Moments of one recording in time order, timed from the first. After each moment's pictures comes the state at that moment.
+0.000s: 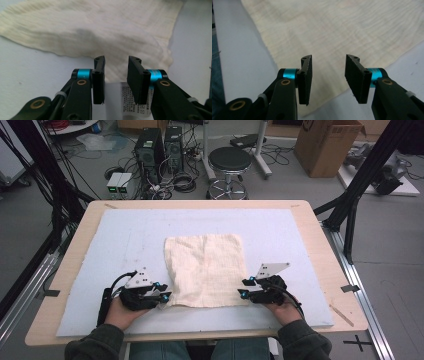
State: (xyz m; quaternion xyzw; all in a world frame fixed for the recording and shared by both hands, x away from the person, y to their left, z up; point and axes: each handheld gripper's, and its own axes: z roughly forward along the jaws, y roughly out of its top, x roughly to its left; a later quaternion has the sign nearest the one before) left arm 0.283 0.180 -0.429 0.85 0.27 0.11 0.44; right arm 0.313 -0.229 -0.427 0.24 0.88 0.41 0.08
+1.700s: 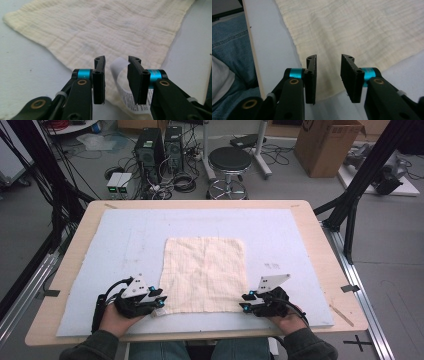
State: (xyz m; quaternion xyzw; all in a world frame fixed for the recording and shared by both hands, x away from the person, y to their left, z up) left arm 0.266 0.183 -0.427 0.86 0.26 0.15 0.42; right arm 0.287 -0.232 -0.434 0.20 0.89 0.40 0.05
